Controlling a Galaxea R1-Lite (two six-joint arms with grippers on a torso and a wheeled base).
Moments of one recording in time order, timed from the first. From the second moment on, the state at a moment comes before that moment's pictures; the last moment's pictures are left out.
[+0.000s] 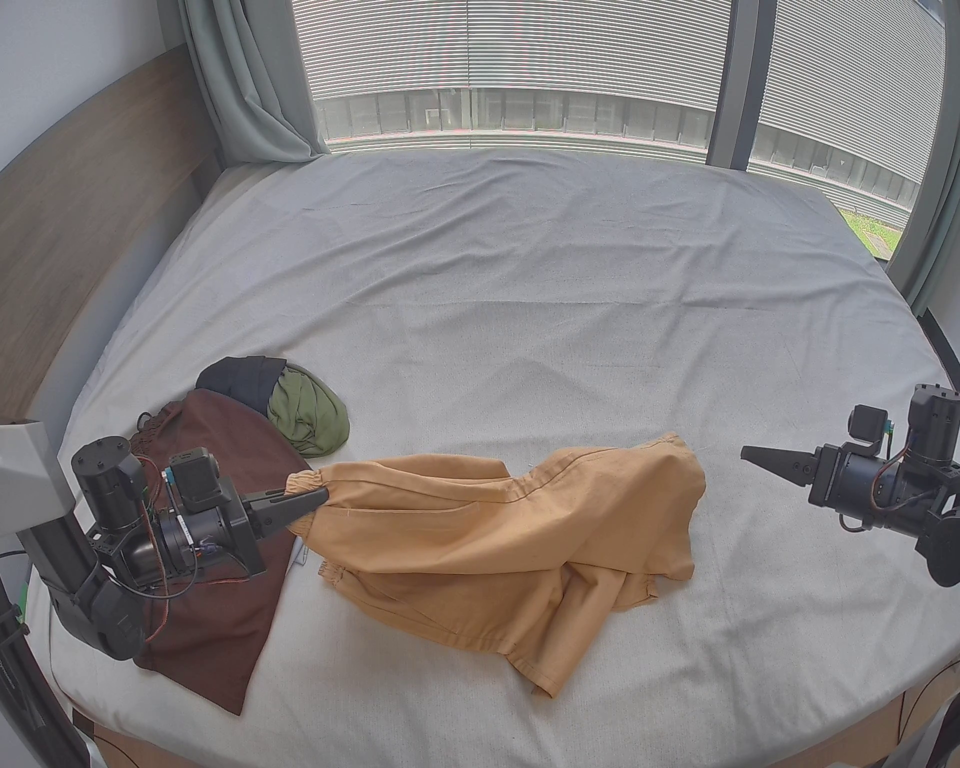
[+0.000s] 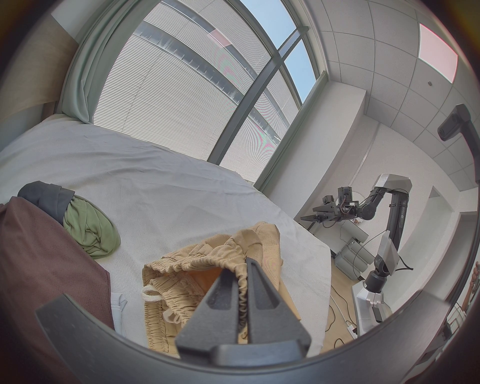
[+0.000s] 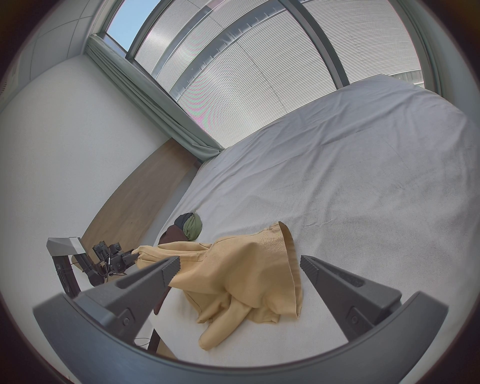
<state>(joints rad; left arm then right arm) -0.08 2.00 -0.34 -1.55 -0.87 -0.20 0.01 1.66 -0.44 -0.89 0.60 0.35</state>
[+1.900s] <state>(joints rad) -0.07 1.99 -0.35 -1.55 -0.87 -0.20 0.10 2.28 -0.51 -1.54 0.60 0.59</state>
